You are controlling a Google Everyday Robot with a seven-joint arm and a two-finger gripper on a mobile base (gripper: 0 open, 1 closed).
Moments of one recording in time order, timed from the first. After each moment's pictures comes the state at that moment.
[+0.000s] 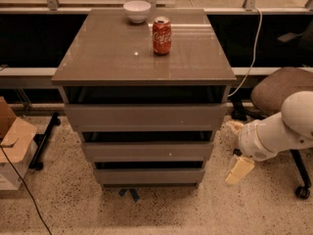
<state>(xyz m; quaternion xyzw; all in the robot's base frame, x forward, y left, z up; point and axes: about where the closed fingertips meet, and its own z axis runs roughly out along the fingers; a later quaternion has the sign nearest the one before) 0.484 -0.218 0.698 -0.60 0.76 0.08 0.25</state>
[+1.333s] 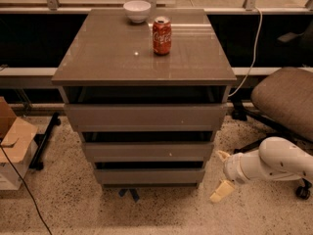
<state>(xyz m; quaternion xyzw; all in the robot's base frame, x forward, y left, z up) 0.498 -0.219 0.526 -0.54 0.78 0.16 0.27</state>
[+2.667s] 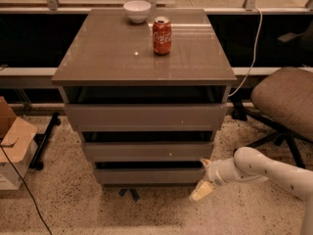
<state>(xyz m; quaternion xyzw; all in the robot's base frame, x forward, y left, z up) 0.546 -0.183 0.400 -0.50 0.79 0.22 0.26</state>
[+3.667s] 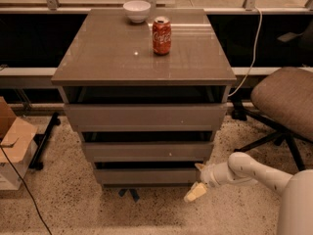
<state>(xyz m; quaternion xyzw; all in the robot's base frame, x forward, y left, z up) 0.565 -0.171 0.336 -0.47 0.79 0.27 0.27</state>
